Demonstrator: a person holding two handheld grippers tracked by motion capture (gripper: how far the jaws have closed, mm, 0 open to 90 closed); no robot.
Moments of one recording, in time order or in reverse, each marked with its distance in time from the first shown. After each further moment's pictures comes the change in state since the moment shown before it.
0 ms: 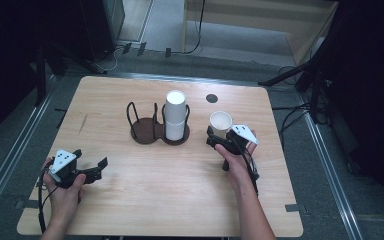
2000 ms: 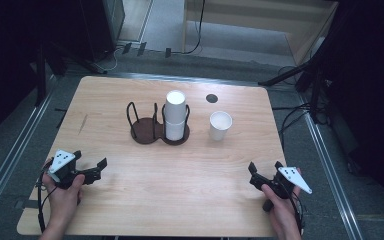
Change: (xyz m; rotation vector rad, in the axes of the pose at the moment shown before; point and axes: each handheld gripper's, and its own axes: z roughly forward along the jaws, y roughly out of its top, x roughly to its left) left arm 0.003 0.000 0.000 0.024 -0.011 -0.031; right arm -0.097 -0.047 -0.131 -0.004 -0.082 0.028
